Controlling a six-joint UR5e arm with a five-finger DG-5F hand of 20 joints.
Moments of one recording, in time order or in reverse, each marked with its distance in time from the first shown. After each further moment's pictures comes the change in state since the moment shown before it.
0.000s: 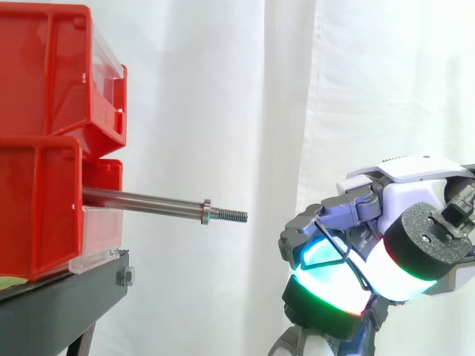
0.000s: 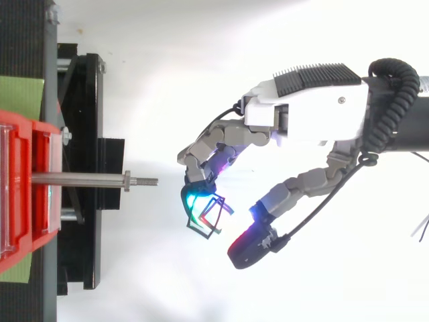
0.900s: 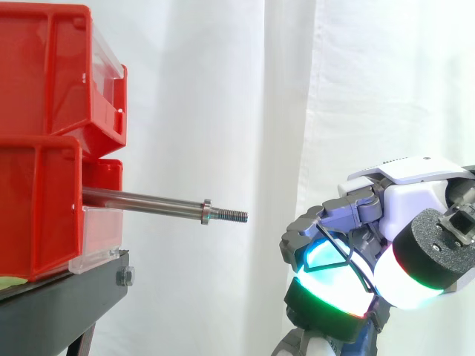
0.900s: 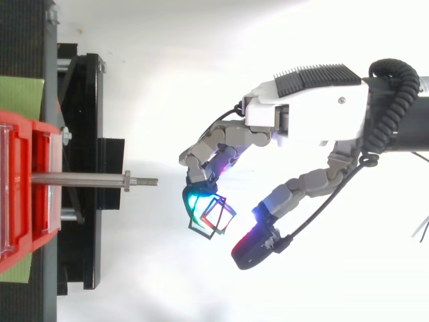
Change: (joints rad) arm -0.001 0.000 0.000 -0.005 -0.004 0.004
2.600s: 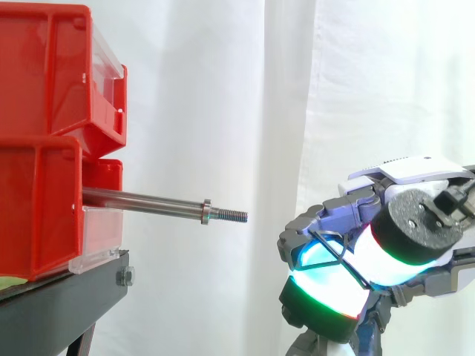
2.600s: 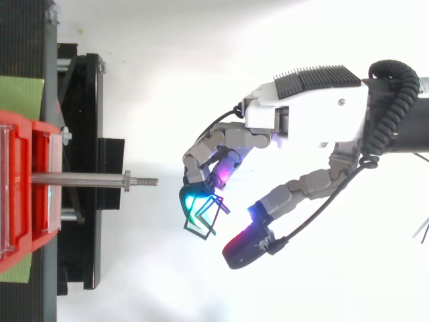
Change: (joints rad) arm 0.001 0.000 0.000 0.000 -0.004 -0.002
